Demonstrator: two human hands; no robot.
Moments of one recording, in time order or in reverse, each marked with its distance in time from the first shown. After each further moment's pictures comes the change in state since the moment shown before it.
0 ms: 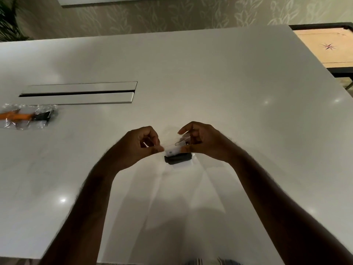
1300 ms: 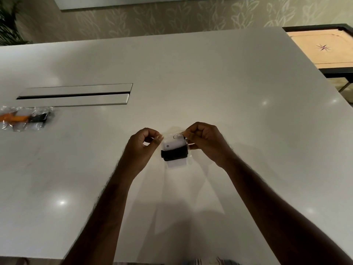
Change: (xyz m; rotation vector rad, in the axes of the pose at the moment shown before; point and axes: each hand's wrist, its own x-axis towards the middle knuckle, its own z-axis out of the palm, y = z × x) left_hand 0.001 0.019 0.057 -0.122 0.385 -0.127; right_hand -0.018 0.008 0.002 0.279 0.279 0.004
